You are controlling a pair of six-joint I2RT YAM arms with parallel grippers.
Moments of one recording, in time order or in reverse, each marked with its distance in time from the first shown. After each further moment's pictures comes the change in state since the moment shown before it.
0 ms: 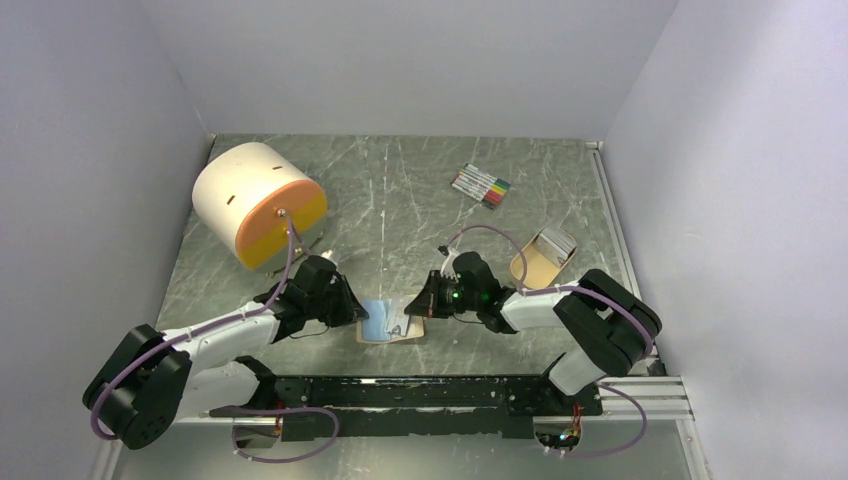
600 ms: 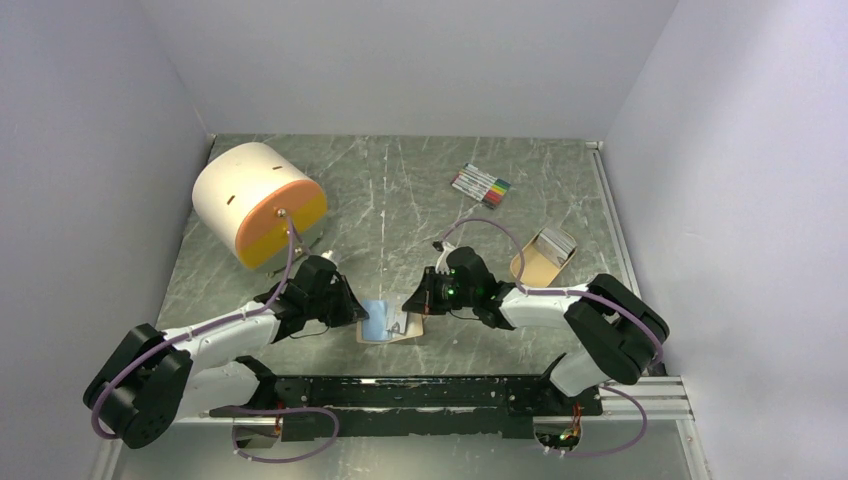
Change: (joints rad) left arm 0.000 0.005 0.000 0.001 0.000 0.000; right arm 0.030 -0.048 0.068 -0.143 0.048 -0.057
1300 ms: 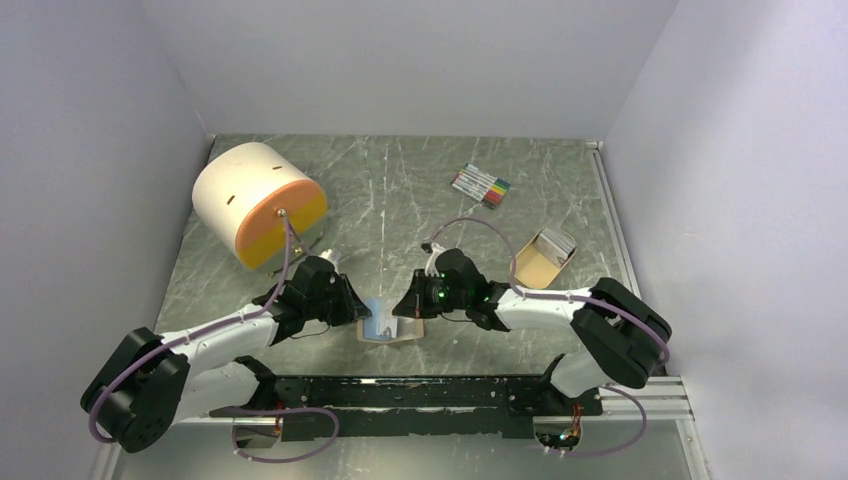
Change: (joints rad) left arm 0.000 -0.026 -0.019 0.051 0.016 -0.021; right arm 0.094 -0.043 0.074 -0.077 0.039 0.034
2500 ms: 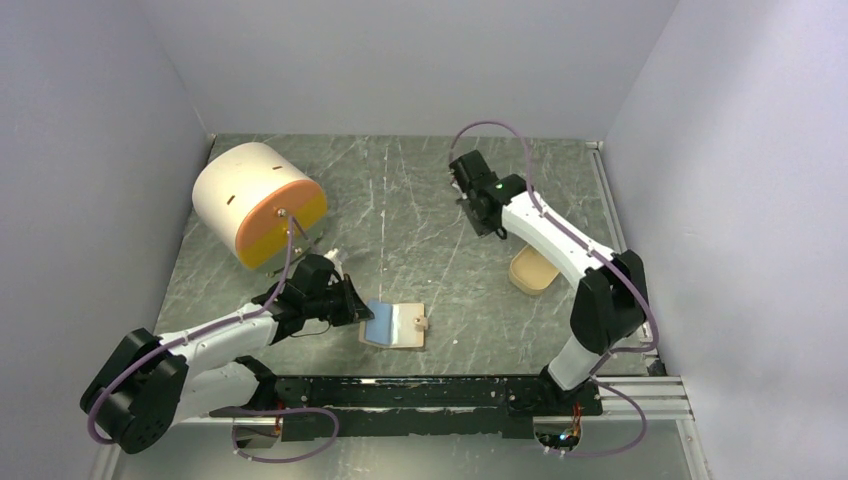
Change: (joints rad) left arm 0.000 -0.003 0.015 -0.008 0.086 0.069; right arm -0.364 0.218 0.836 -1.175 0.712 -0.900
